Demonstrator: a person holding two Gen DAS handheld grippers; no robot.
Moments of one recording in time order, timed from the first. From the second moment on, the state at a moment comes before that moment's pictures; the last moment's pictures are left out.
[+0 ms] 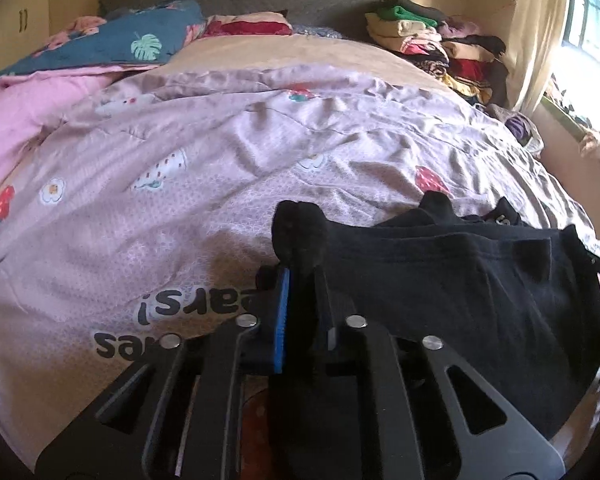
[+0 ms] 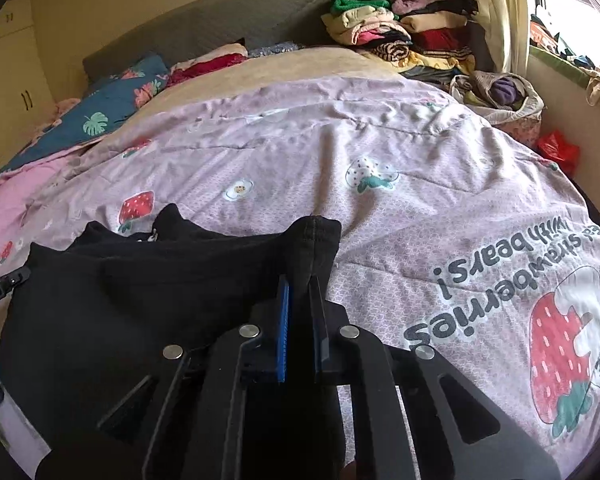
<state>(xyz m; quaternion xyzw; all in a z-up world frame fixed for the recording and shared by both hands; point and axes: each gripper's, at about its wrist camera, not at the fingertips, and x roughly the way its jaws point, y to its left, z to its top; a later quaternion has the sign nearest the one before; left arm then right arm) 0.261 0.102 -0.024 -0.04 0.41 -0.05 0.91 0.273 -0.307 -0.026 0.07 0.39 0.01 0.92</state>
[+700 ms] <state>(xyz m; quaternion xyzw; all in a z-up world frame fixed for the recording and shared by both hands) 0.262 0.124 -0.022 -0.08 0.40 -0.02 0.91 0.276 -0.323 -0.017 0.12 0.36 -0.01 0.93</state>
